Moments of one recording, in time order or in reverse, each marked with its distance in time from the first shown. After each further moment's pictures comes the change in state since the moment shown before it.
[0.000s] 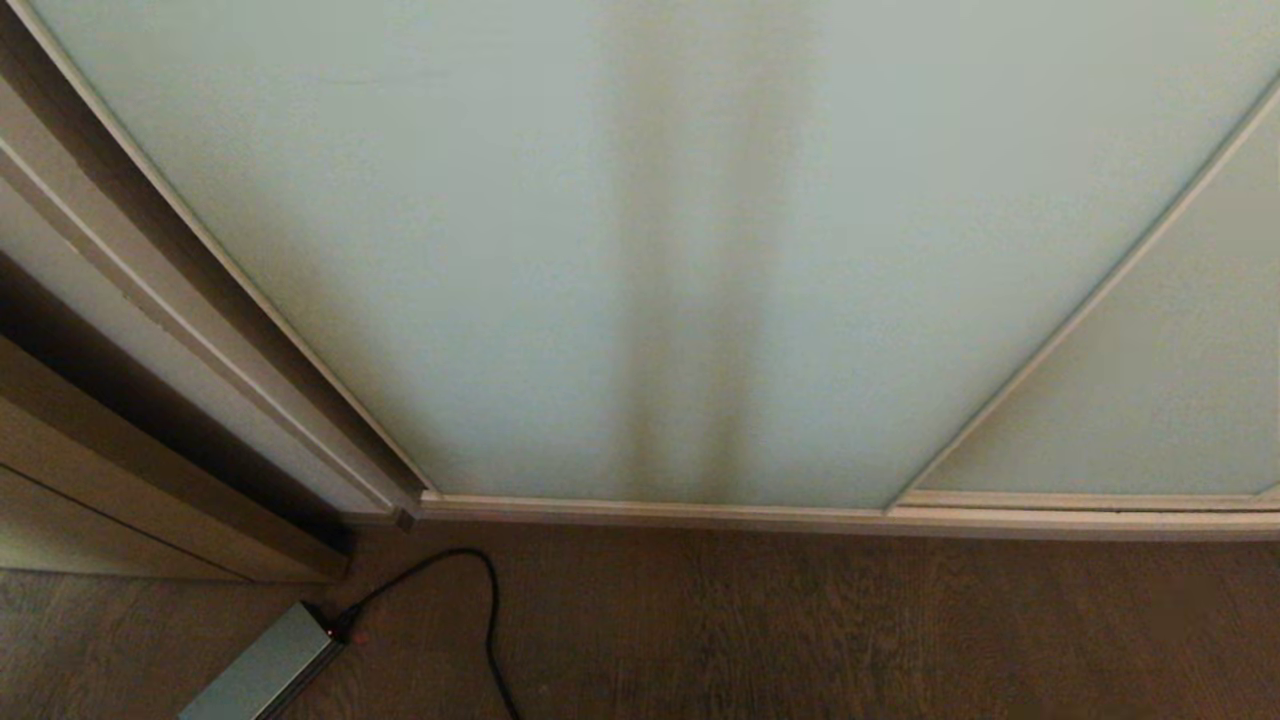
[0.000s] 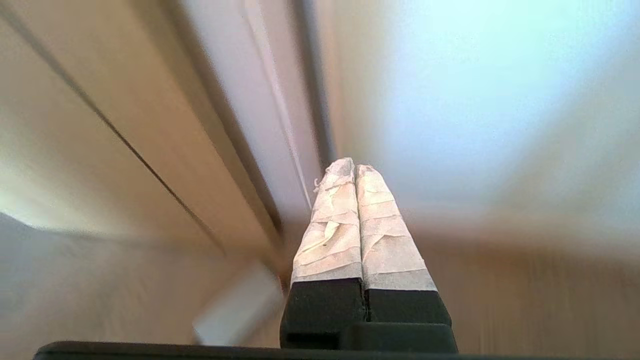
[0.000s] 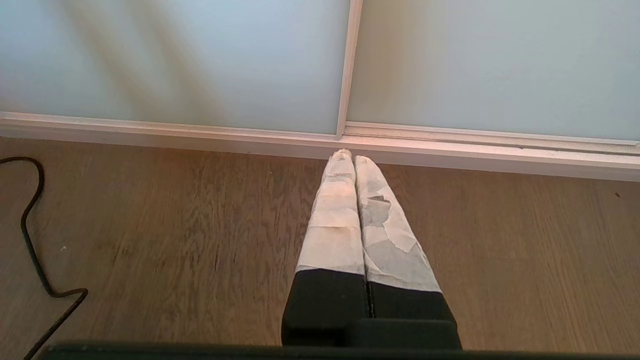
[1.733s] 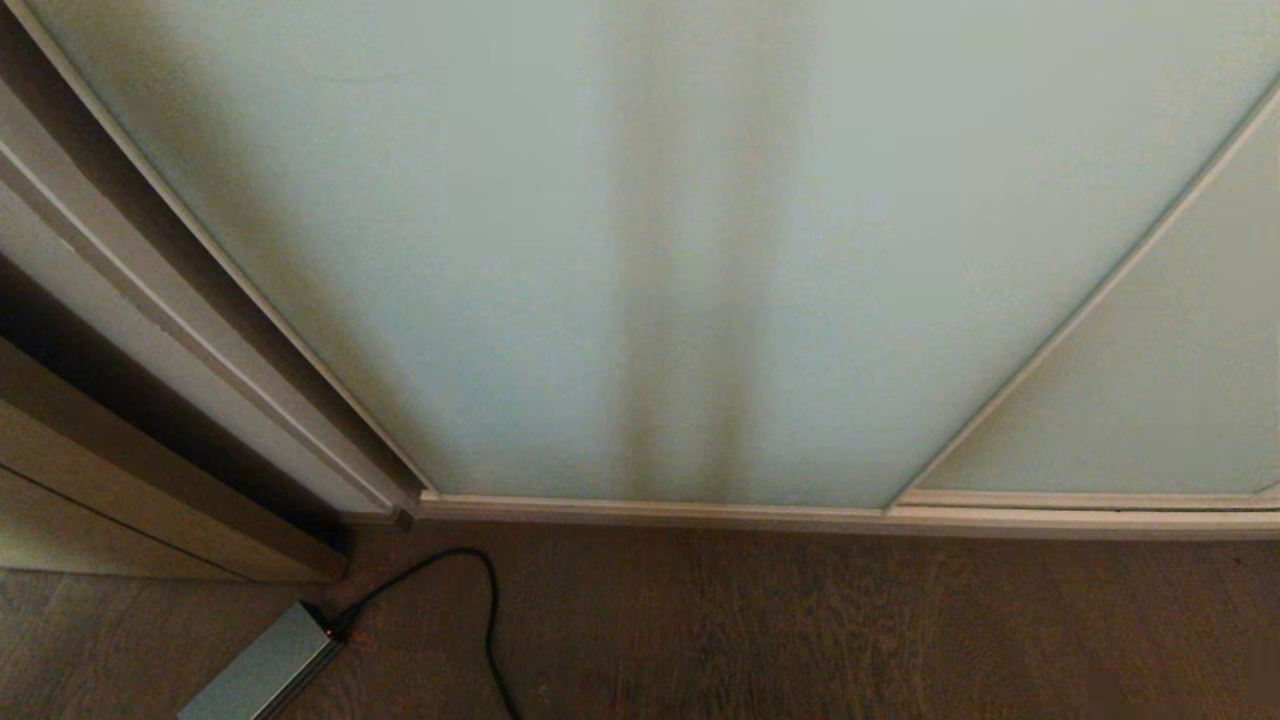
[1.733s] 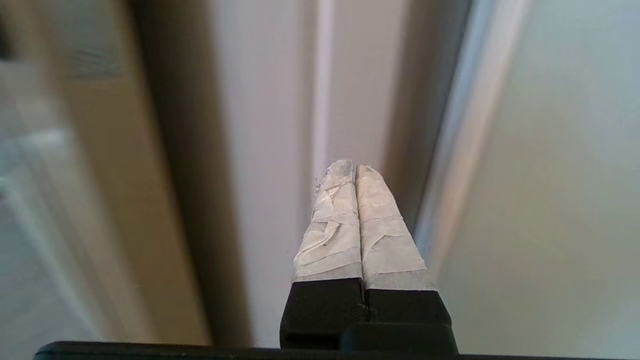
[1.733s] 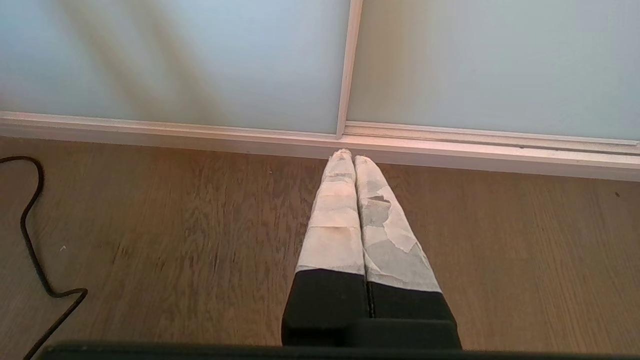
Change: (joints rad) left arm 0.105 1.053 -0.852 -0.581 0.393 -0.074; right arm 0.000 0.000 0.000 0.000 0.000 0.000
